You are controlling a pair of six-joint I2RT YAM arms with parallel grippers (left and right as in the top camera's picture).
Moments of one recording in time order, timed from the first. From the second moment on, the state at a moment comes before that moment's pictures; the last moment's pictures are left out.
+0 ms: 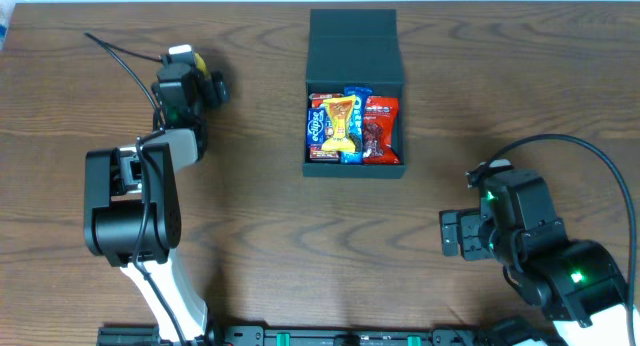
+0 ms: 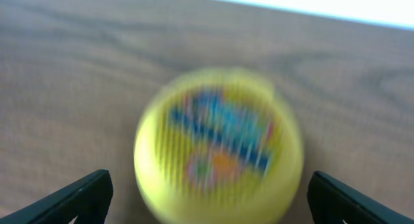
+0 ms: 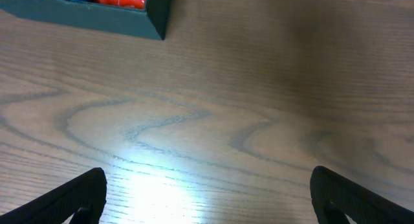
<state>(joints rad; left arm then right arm) 0.09 2.04 1.05 0.47 -0.09 -0.10 0.38 0.87 0.92 -1.11 0.10 0.22</state>
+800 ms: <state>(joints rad) 0.07 2.13 1.10 0.49 -0.09 -0.10 0.38 0.87 0.92 -1.11 0.10 0.22</state>
